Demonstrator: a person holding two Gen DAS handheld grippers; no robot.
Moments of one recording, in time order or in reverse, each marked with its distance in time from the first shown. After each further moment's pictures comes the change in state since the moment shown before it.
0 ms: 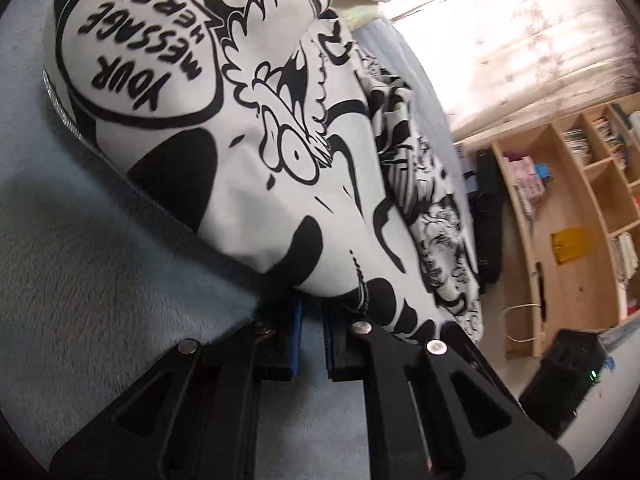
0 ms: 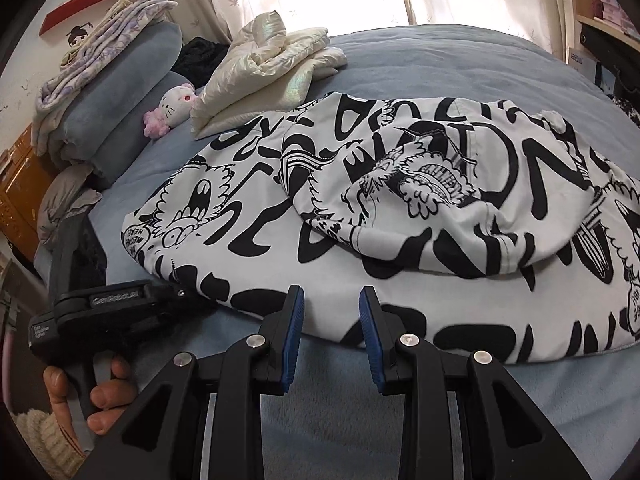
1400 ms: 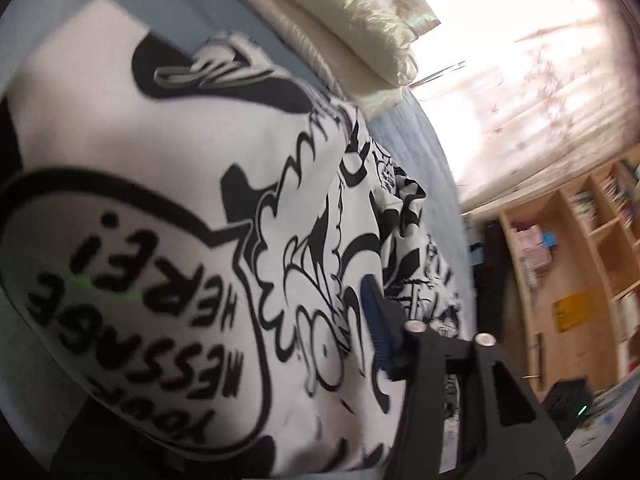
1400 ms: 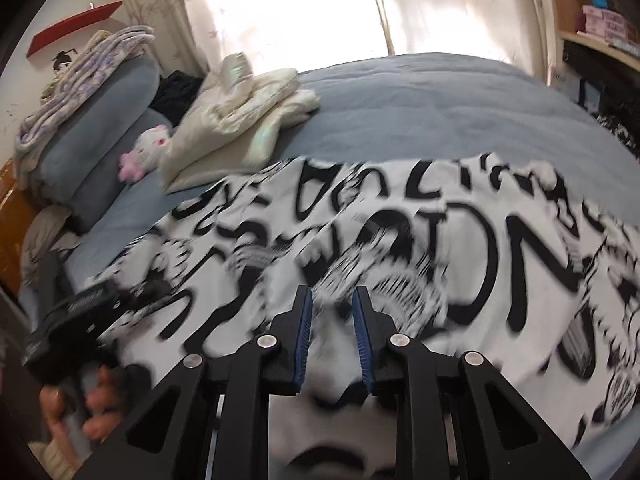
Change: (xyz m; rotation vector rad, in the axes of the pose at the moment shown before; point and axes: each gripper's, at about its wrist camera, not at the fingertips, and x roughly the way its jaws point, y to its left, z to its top) left arm 0.019 -0.013 0.076 -0.070 -0.239 0.089; right arm 0.021 -0.025 0.072 0.059 -0.128 -0.096
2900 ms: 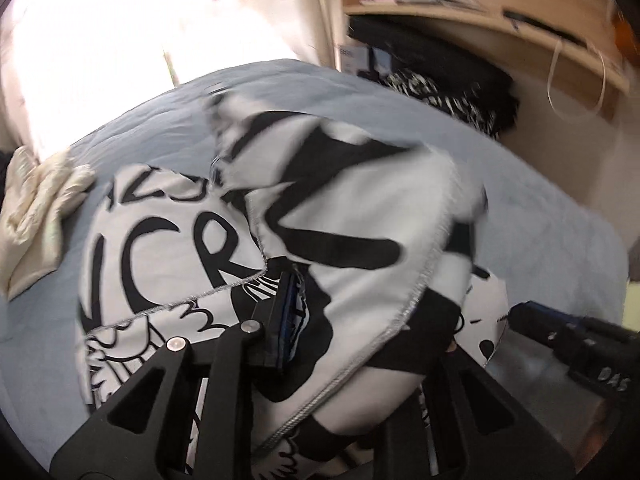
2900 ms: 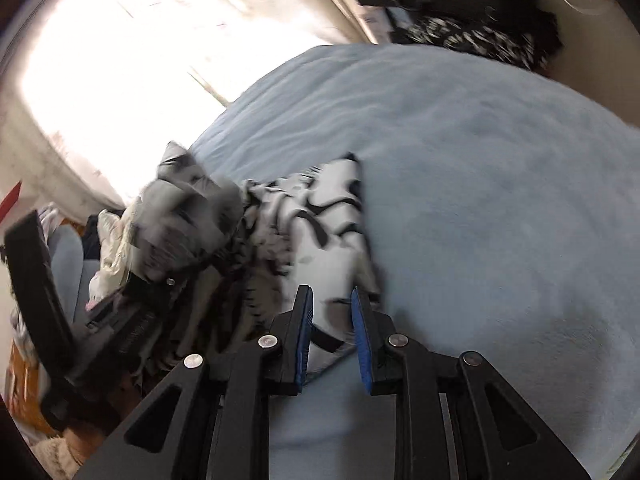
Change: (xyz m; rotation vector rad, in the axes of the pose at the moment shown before) left arm 0.130 -0.402 -0.300 1.197 0.081 0.143; right arm -0.143 -0.323 -0.081 0.578 -0.069 -0.075
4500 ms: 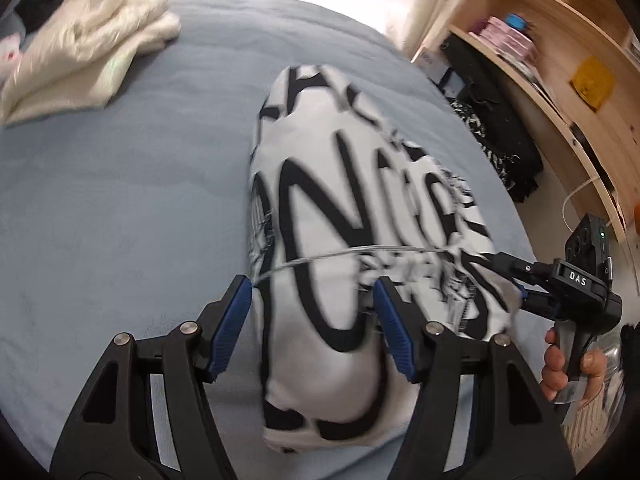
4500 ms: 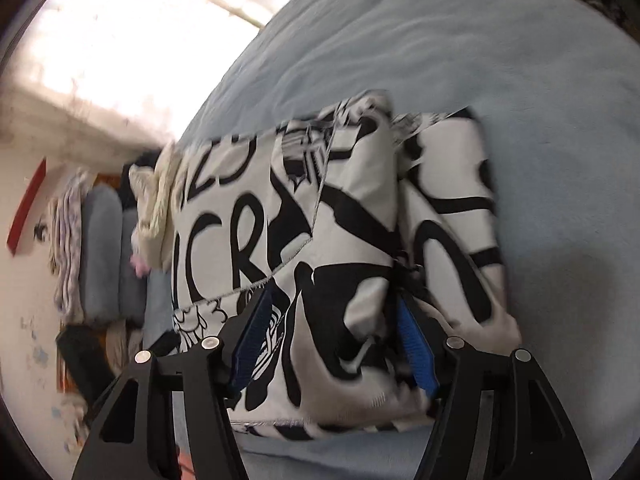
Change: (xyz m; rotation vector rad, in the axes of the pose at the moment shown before) left arm -0.023 0.184 -0.057 -0.529 0.166 -0.172; right arm 0.082 0.060 0.073 -0.019 0.379 0.210
